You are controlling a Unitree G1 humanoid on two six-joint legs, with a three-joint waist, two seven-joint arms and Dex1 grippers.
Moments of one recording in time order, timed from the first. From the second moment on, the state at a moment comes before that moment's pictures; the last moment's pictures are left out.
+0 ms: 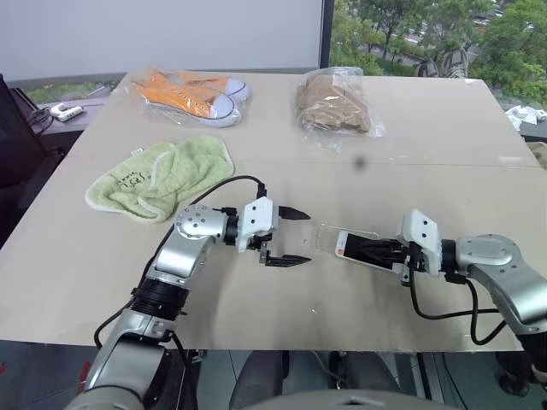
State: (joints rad) left arm -0.48 0.51 -0.22 0.18 -0.20 -0.01 -1.28; right arm -0.16 -0.76 0.13 -0.30 0.31 0.40 1.00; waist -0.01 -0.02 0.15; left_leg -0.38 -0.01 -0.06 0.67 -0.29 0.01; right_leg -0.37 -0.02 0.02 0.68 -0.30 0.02
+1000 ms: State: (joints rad) left arm -0.63 0.35 -0.22 0.54 -0.05 -0.20 -1.03; right arm -0.18 -0.75 0.14 -0.25 0.25 0.37 1.00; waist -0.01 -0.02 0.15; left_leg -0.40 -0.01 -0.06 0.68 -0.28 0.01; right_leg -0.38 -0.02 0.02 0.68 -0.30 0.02
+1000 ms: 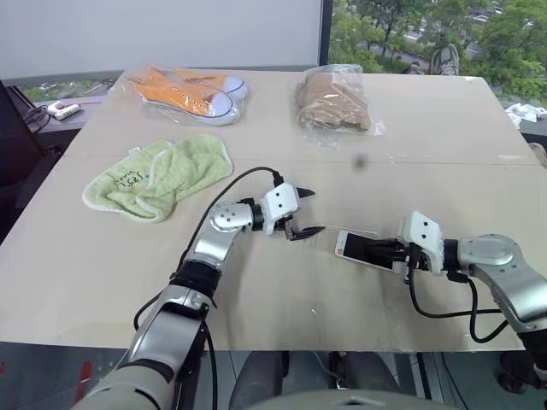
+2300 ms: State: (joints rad) left arm -0.56 0.36 -0.24 0.44 -0.11 -0.17 -1.21; right arm -0.23 -0.74 0.12 -0.35 0.35 0.48 1.00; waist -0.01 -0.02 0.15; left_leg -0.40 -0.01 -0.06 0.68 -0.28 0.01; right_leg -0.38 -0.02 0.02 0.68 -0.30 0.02
